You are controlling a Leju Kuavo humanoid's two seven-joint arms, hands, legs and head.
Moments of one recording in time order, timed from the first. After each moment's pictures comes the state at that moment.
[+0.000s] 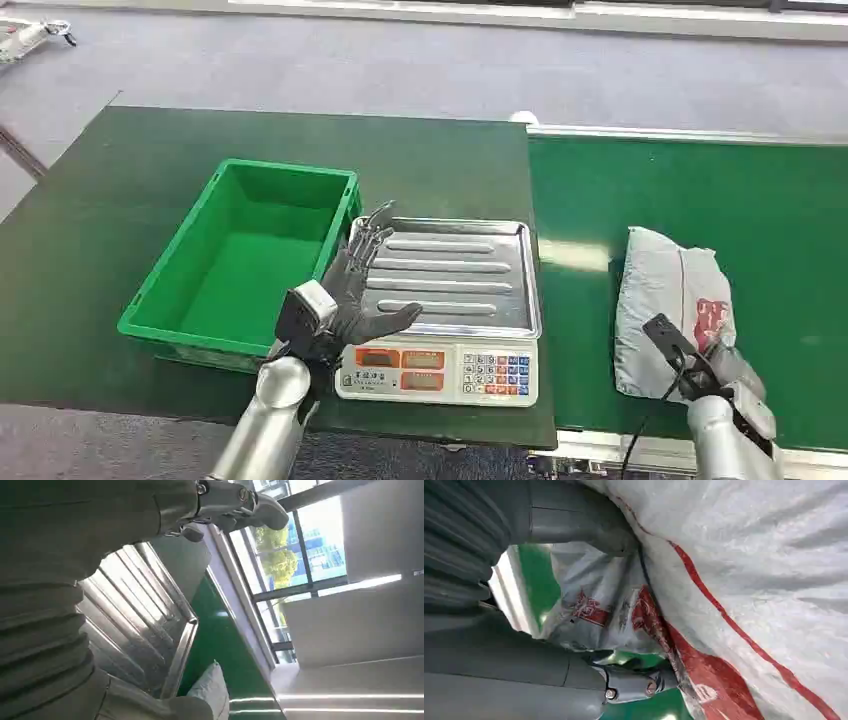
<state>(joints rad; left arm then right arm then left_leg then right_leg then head) -0.23 -0.23 -0.21 -1.20 -0.22 -0.25 -0.56 -0.37 -0.06 -0.42 -0.81 1.26 0.03 0.15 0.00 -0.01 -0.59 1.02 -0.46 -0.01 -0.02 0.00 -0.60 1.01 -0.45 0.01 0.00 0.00</state>
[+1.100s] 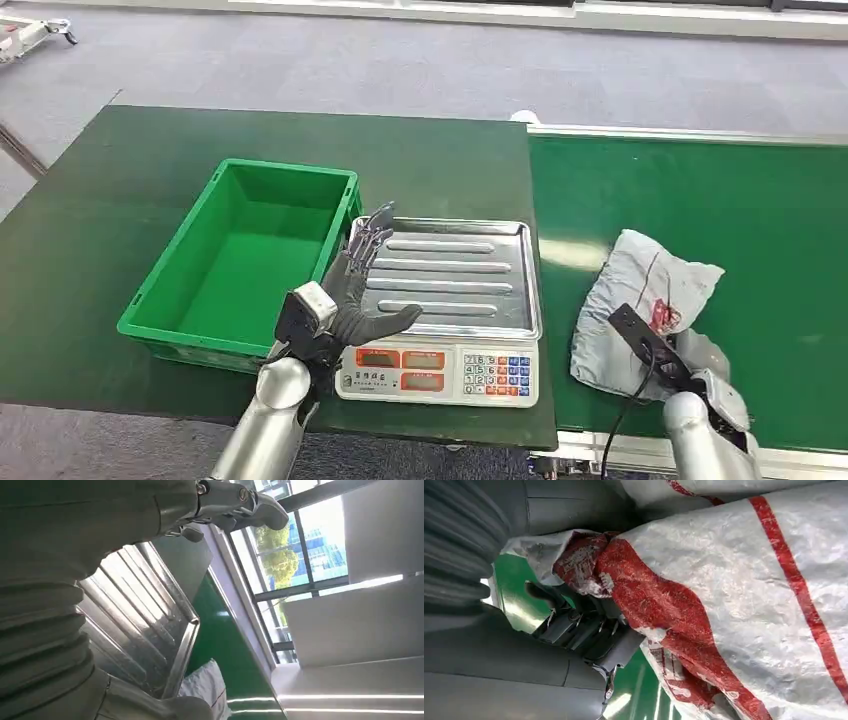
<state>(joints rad) -0.23 -0.23 -0.20 -1.19 -0.22 -0.25 -0.57 -0.30 -0.04 -0.25 -0.96 1.17 0.04 0.13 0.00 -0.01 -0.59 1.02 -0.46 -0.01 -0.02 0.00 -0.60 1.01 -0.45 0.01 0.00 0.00</state>
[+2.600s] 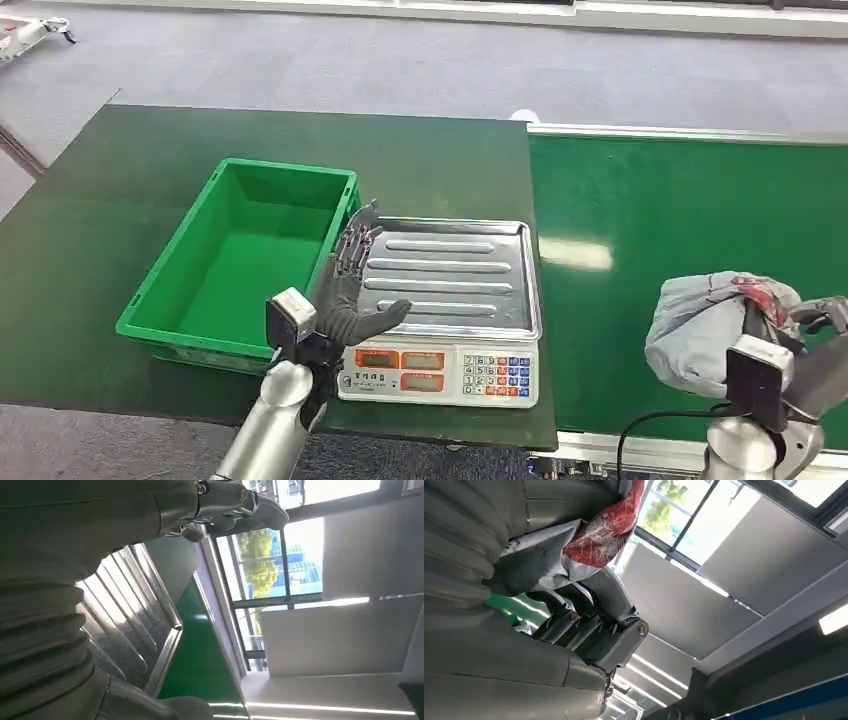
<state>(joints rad) -0.24 -0.23 -0.20 -1.12 -0.10 -0.19 -0.69 -0.10 0.06 -0.31 -1.53 0.50 -0.65 -0.70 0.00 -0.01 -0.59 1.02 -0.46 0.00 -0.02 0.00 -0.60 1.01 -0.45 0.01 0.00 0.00</state>
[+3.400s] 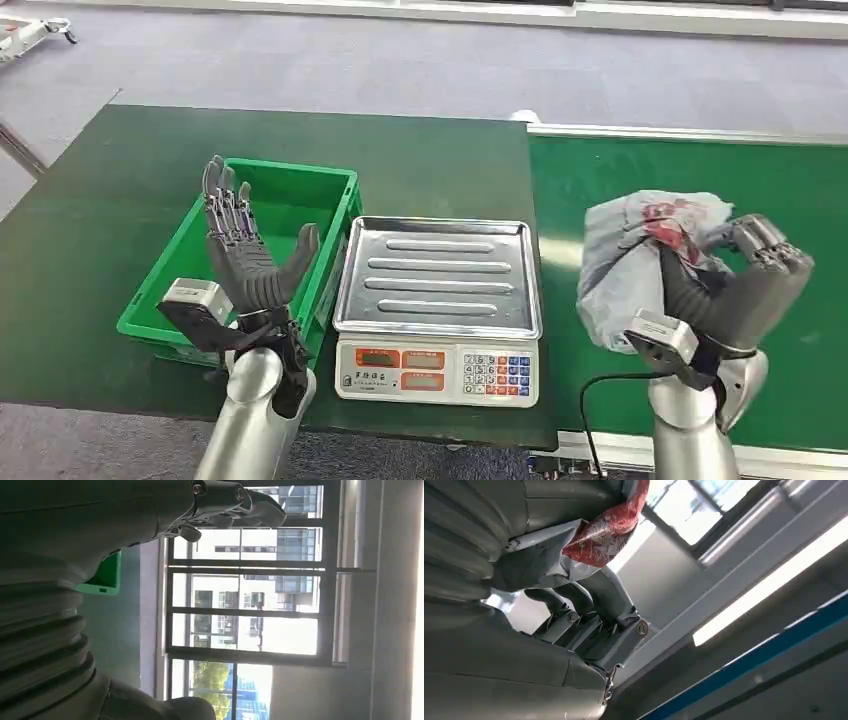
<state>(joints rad) -0.22 -0.25 -0.17 -1.36 0.00 0.32 -0.70 -0.25 0.07 0.03 -1.65 0.68 -0.65 -0.66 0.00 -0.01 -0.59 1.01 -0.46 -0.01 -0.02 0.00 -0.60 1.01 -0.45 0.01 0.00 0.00</state>
